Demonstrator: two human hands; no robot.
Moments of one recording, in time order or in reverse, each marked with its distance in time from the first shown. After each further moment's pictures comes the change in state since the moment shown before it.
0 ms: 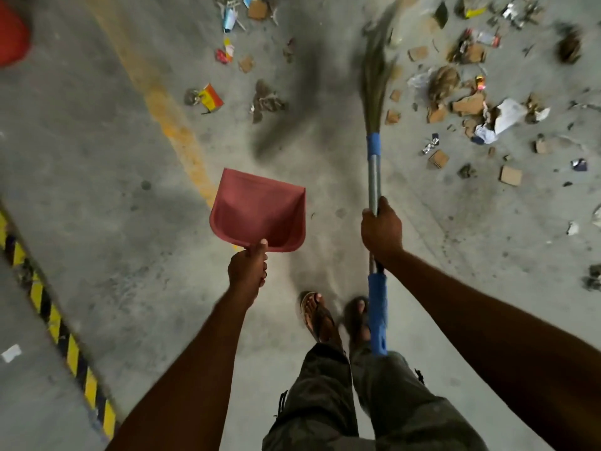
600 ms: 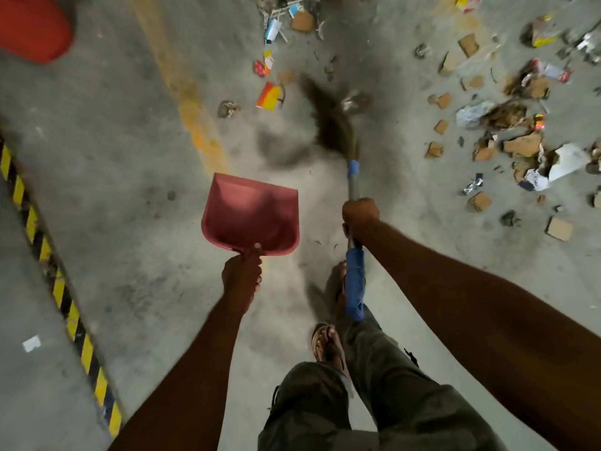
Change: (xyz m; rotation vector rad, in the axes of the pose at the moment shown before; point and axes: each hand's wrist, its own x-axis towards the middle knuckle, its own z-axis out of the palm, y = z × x) left_hand 0.102 0.088 -0.023 -0.165 0.119 -0.083; right_hand 0.133 -0.161 0.093 0.210 -0.269 0.341
